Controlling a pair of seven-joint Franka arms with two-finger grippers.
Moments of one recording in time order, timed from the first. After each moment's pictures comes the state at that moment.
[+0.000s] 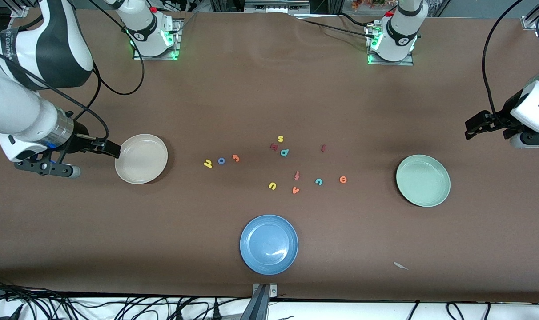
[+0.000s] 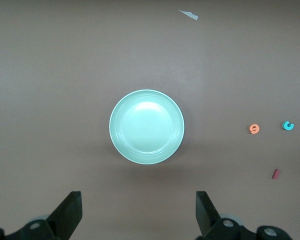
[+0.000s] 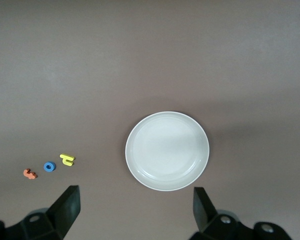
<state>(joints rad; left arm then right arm) 0.09 0.05 -0.07 -1.70 0.04 1.77 -0.01 0.02 0.27 0.14 -1.55 -0.04 1.76 0.32</state>
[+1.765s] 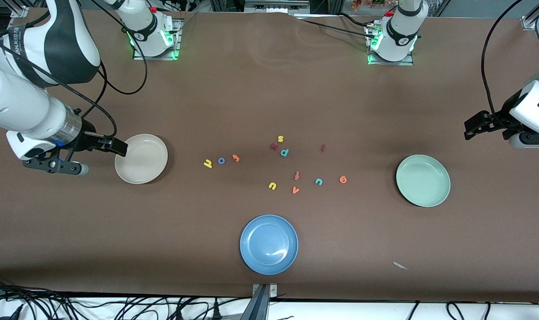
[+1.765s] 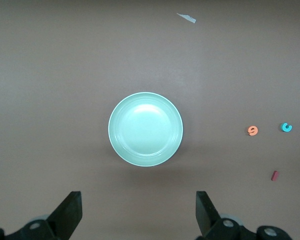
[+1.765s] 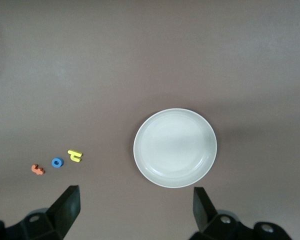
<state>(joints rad) 0.09 0.05 -0.08 -1.70 0.04 1.78 -0.01 0.03 0.27 0.16 -1.54 -0.04 1.74 0.34</state>
